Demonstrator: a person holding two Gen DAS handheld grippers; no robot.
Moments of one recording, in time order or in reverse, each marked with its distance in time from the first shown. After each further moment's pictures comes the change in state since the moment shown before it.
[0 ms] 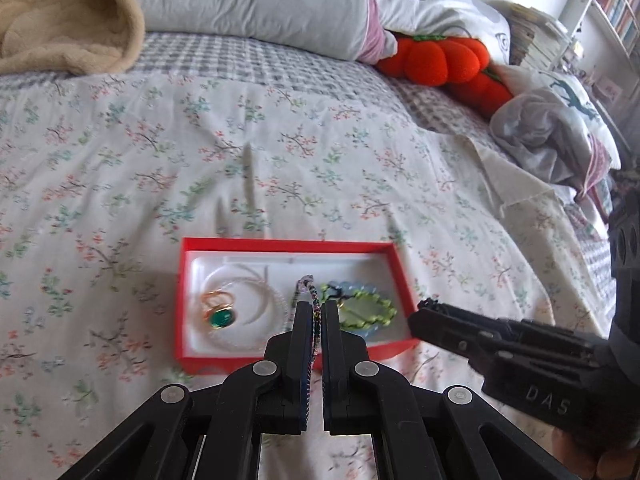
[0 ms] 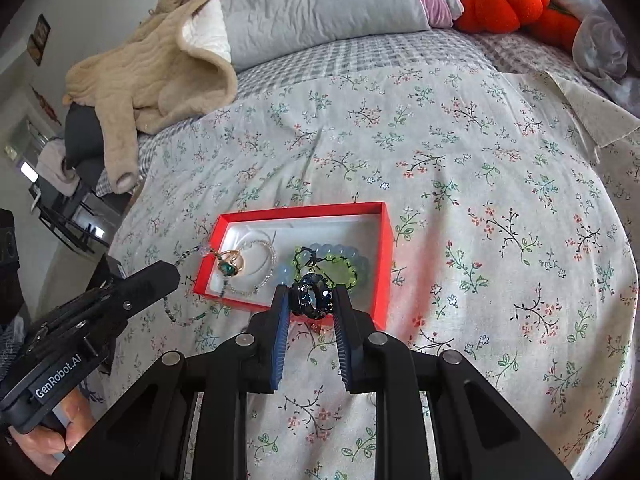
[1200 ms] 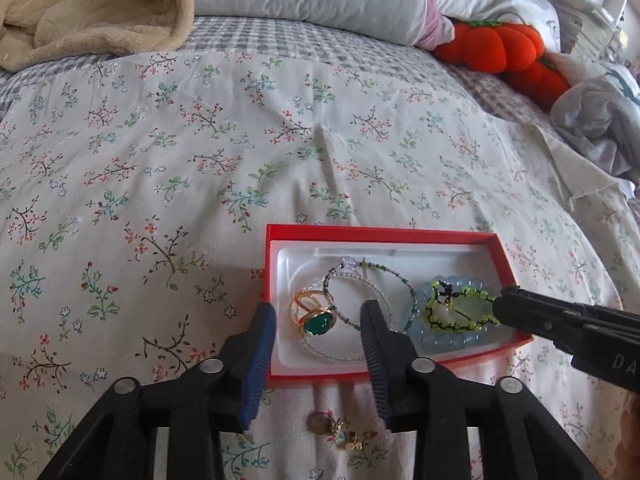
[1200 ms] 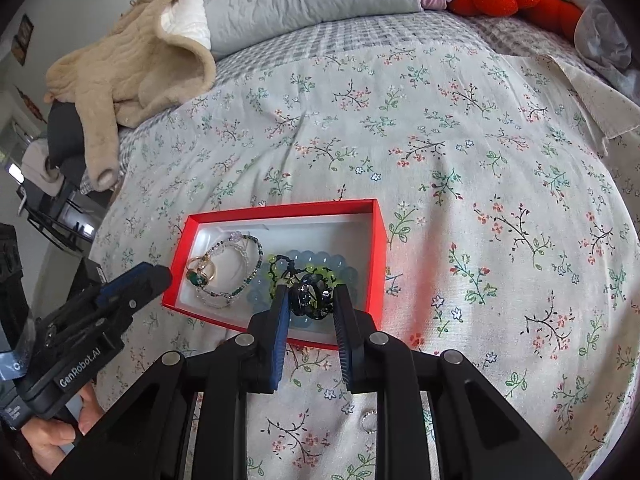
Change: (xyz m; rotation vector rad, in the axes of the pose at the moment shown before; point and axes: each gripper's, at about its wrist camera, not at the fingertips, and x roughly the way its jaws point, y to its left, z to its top) left arm 0.027 0.044 -0.009 0.005 0.014 0.170; right arm 0.038 -0.005 0.011 0.022 0.048 -0.038
